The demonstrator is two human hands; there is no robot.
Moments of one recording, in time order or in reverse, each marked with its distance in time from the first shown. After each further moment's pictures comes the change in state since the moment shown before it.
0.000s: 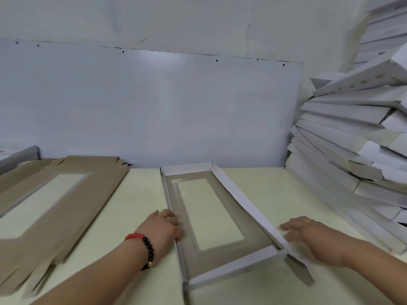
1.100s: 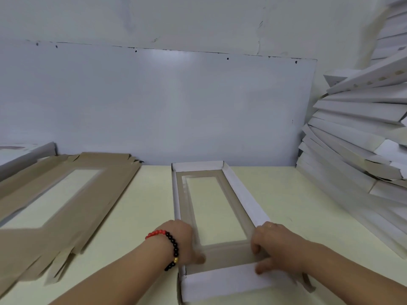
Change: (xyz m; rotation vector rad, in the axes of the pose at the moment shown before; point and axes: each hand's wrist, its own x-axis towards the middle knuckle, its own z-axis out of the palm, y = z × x) left_hand -0.006 0.045 -0.032 -0.133 -0.398 -0.342; right_hand 0.040 -0.100 -0.011 0.136 0.090 -0.193
